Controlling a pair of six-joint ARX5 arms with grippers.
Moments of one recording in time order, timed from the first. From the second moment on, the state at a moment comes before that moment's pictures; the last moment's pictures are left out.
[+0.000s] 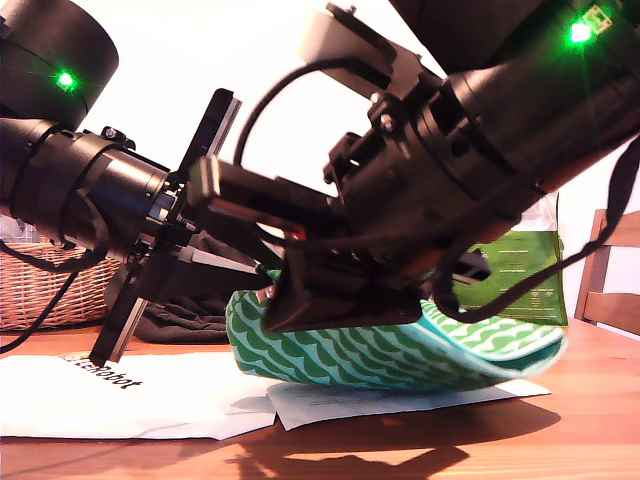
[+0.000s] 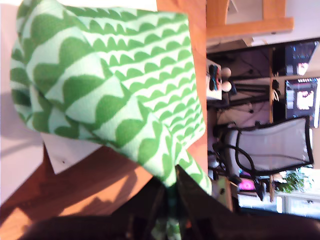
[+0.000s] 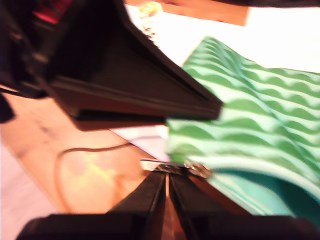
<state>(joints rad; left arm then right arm) -0.60 1.50 0.50 0.52 0.58 -1.15 1.06 1.47 0.50 0.43 0.19 0.39</state>
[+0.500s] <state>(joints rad) -0.56 1.50 0.50 0.47 0.58 -1.08 1.02 1.47 0.50 0.51 0.17 0.39</state>
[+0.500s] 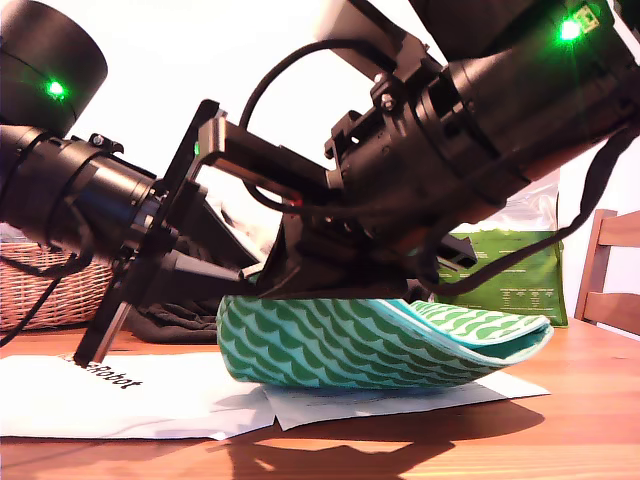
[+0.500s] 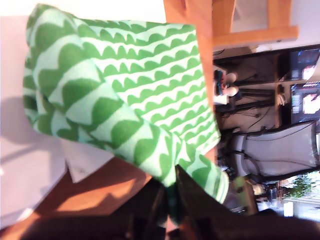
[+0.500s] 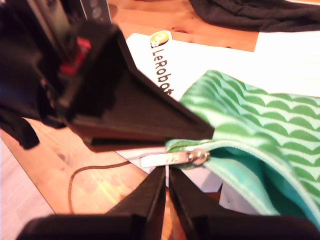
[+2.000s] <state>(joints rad) -0.55 1.50 0.50 0.43 0.59 -1.02 0.95 1.39 0.59 0.26 0.00 -0.05</state>
